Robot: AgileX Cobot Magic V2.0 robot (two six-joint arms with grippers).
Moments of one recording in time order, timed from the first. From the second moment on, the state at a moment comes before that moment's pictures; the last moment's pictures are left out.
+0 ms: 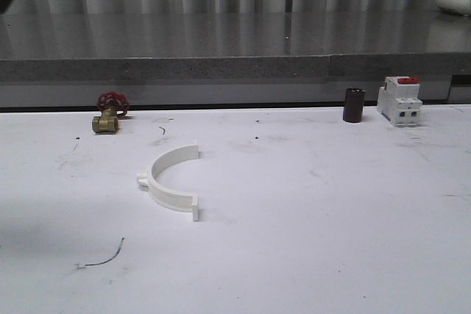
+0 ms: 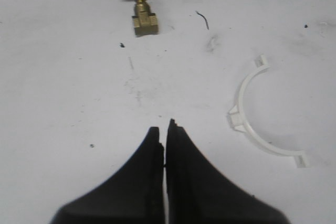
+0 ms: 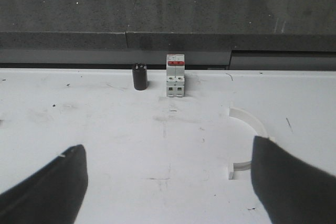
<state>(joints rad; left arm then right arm) -0.31 1.26 -1.08 0.10 0.74 -0.18 -0.02 0.37 -0.45 0.08 0.42 -0.02</state>
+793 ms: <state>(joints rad) -0.30 0.23 -0.30 0.24 0.25 -0.18 -0.02 0.37 -0.45 0.08 0.42 -0.02</state>
